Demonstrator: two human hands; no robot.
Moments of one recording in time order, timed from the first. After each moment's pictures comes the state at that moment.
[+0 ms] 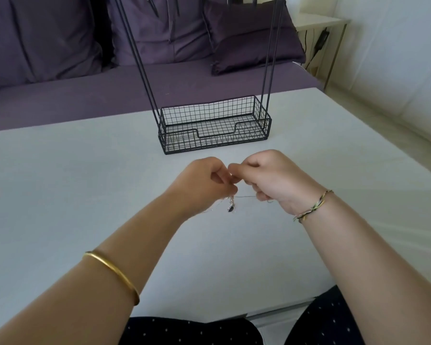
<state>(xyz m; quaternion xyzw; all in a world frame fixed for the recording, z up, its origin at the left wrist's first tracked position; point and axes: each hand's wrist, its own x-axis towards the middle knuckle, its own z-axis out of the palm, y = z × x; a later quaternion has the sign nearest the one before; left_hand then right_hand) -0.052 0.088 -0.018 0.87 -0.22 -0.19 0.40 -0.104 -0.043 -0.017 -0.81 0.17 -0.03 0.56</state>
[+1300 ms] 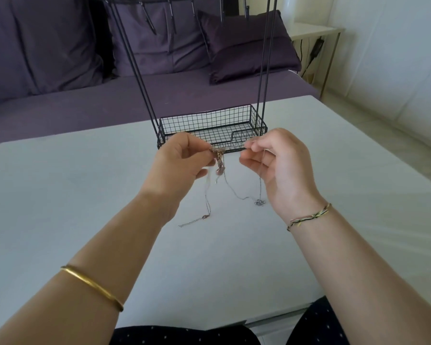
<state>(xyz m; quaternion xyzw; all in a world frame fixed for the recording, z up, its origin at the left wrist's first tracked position) -0.045 0.094 0.005 0.75 -0.15 -0.10 0.64 -0.103 -0.040 -0.003 -0.50 0.15 -0.25 0.81</state>
